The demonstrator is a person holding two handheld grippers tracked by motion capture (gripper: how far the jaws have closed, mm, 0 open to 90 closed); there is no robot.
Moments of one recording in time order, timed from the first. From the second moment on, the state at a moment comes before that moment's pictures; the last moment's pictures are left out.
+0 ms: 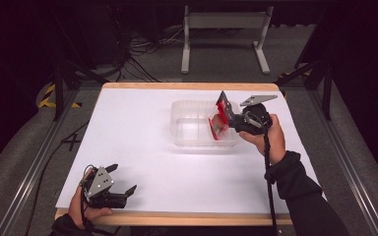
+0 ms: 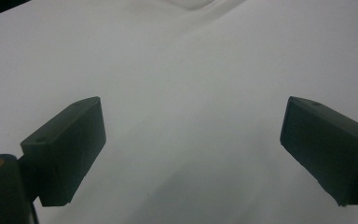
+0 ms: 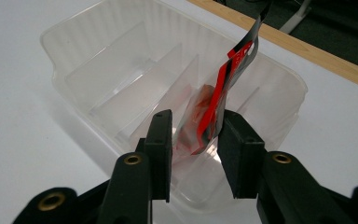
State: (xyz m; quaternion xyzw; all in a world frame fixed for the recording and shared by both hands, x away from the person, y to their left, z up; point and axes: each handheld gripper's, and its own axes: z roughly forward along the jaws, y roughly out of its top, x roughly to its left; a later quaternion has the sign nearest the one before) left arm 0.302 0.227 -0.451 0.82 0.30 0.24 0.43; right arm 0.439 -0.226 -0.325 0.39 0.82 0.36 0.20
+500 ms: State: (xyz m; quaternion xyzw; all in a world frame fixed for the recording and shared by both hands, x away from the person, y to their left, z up) left arm 0.302 0.227 -0.450 0.82 0.30 0.24 0.43; right arm 0.431 -0.229 -0.321 0.38 0.83 0.36 0.21
